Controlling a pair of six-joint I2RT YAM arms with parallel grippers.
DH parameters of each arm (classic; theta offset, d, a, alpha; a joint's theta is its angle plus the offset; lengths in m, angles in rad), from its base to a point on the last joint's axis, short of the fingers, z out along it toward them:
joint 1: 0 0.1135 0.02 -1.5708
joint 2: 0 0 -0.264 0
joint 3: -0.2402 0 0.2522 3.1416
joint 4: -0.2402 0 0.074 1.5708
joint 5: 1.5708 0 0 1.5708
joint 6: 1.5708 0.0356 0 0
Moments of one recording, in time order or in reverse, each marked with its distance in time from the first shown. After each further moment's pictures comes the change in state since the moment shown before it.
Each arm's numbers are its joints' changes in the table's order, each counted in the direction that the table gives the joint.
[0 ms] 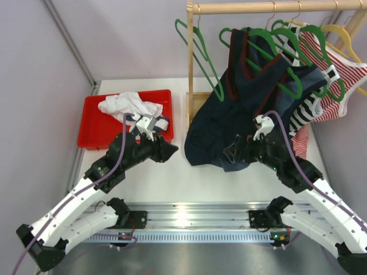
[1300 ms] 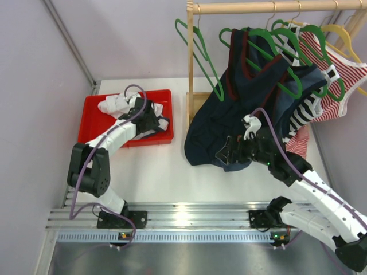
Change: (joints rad) left arm 0.398 0.848 -0.307 -0.069 -0.455 -0.217; right arm 0.000 0.109 0.013 0.060 -0.159 0.008
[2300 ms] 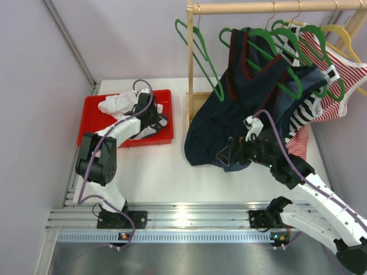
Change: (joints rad) left arm 0.015 0.182 -0.046 0.262 0.161 0.109; right arm 0.000 -0.042 0.021 0.007 -0.016 0.018
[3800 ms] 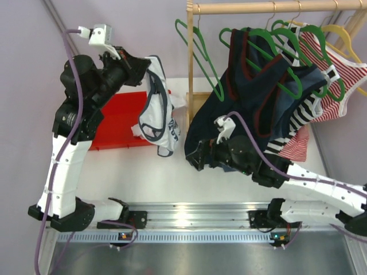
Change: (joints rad) left arm -0.102 -0.504 -0.777 -0.452 0.282 0.188; right arm 0.444 0.201 -0.171 0.192 0.327 0.085
